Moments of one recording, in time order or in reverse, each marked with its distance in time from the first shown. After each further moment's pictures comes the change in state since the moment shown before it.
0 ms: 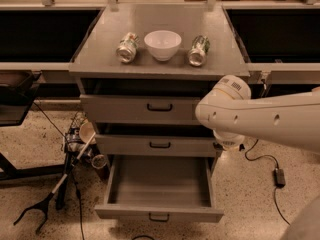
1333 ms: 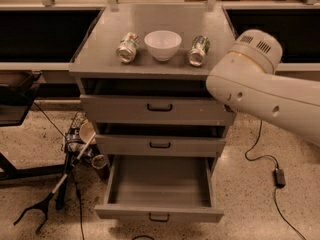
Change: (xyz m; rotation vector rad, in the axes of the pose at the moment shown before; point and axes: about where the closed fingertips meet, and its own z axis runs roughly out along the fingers) arm 0.048 -0.071 -0.126 0.285 -0.015 0.153
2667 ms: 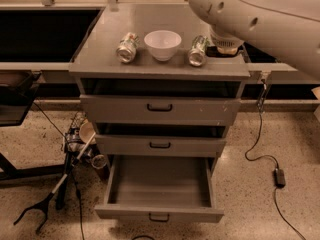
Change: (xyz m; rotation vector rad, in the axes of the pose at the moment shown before) arm -0.052 -0.142 -0.070 0.124 -0.122 0.057
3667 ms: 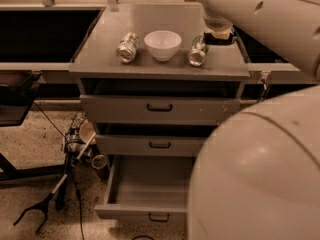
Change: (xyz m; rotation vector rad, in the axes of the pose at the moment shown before) arm -0.038 -0.051 0.049 -0.033 0.033 0.056
